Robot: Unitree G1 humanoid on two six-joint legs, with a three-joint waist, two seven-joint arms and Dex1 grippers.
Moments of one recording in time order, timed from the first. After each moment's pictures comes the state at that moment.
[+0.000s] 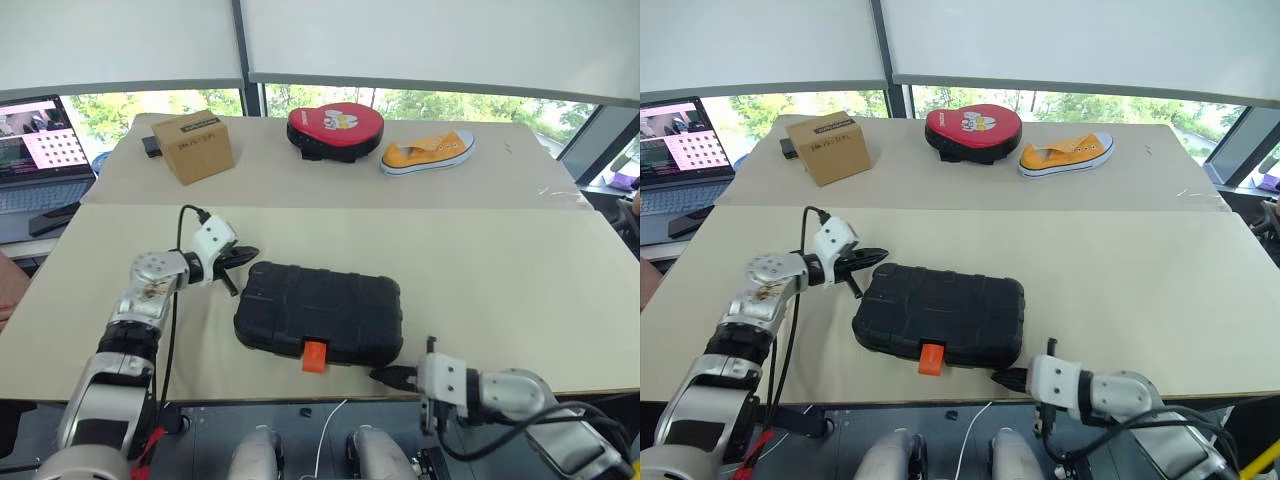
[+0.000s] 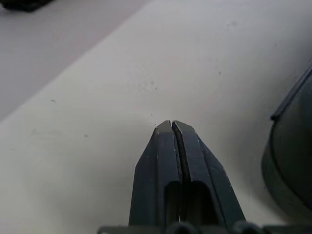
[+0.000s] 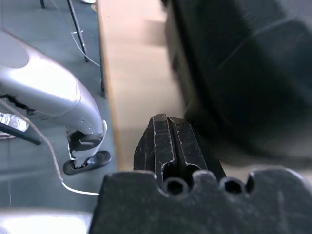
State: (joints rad) left arm -0.68 0.55 -0.10 0.68 -0.08 -0.05 -0.97; right arm 0.07 -0.81 0.33 -0.32 0.16 -0.06 0.82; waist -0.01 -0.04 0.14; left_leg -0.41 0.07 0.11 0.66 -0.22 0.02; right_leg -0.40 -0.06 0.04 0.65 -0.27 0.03
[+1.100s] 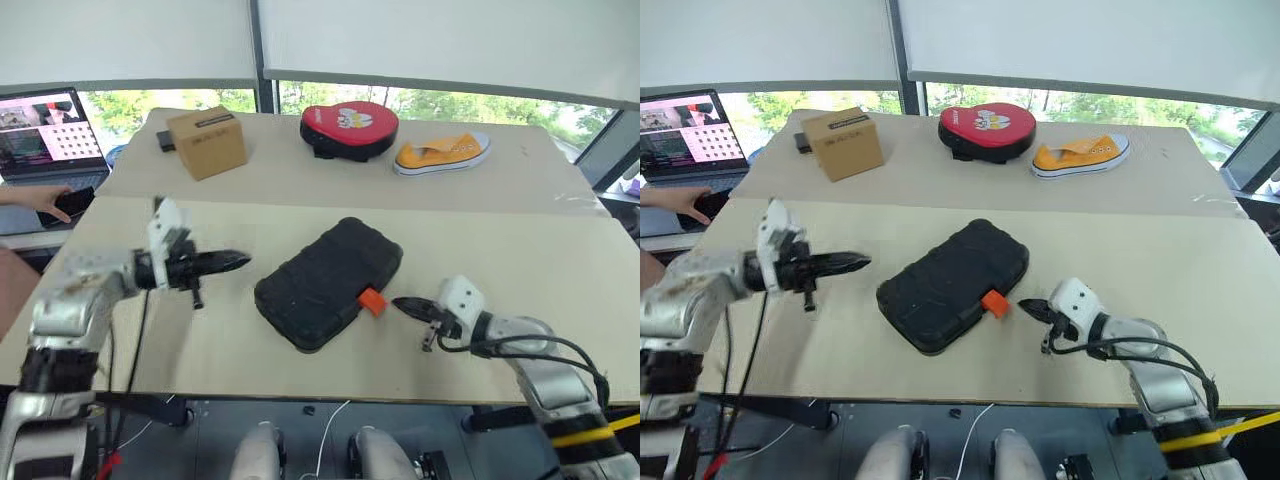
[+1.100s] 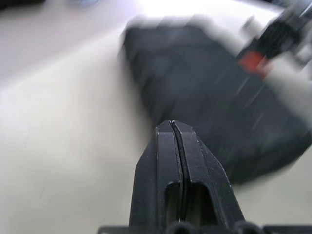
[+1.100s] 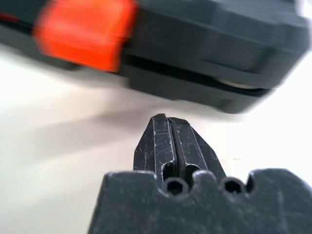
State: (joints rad) left arm -0.50 0.73 0.06 0.00 -0.52 0.56 -1.22; right arm -0.10 -0.65 0.08 -0.10 0.20 0.08 0.84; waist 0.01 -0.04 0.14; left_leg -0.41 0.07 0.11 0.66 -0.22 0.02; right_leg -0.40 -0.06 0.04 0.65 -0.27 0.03
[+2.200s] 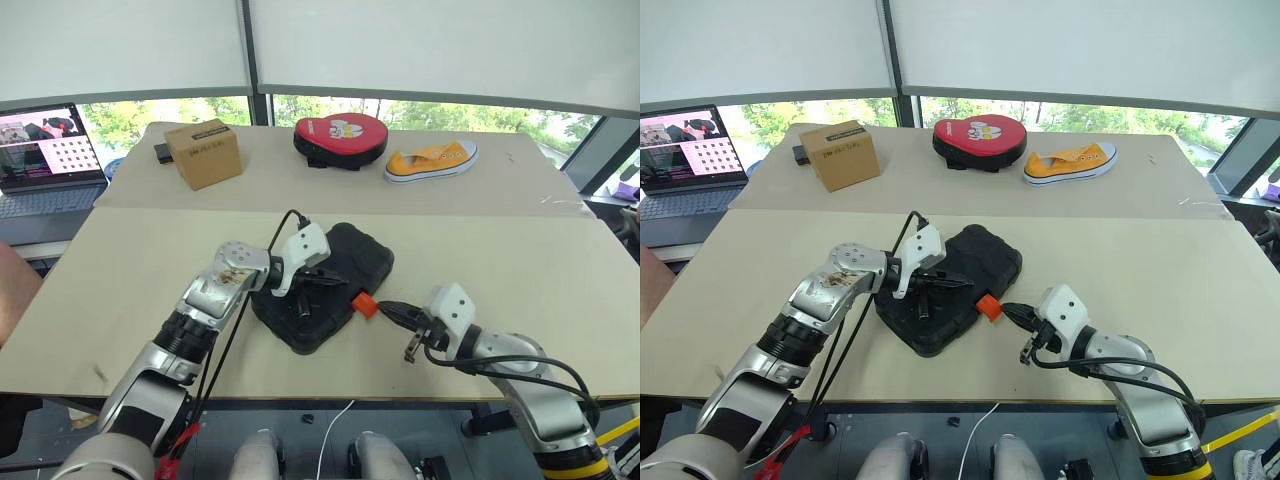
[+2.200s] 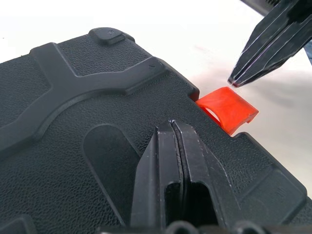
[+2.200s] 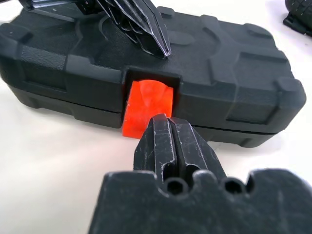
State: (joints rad) left arm -0.70 0.42 -0.36 0.17 -0.20 0.48 -1.05; right arm -0.02 -0.56 0.09 -0.34 0.21 0.25 0.72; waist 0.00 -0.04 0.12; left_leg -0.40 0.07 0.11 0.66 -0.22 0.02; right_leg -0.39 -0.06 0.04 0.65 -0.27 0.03
